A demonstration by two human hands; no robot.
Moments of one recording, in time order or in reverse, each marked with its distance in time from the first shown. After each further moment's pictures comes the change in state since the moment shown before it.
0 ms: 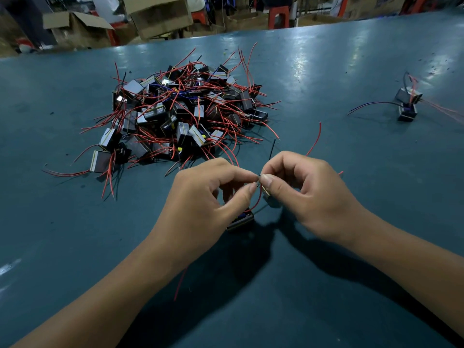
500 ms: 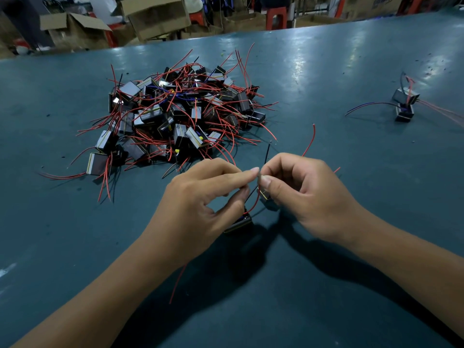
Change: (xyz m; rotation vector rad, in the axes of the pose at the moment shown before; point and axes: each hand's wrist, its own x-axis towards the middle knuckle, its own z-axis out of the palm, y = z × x) left_hand 0.000 -0.011 -0.001 0.070 -0.004 0.218; right_hand 0.000 -0.004 -0.001 0.114 -0.033 0.089
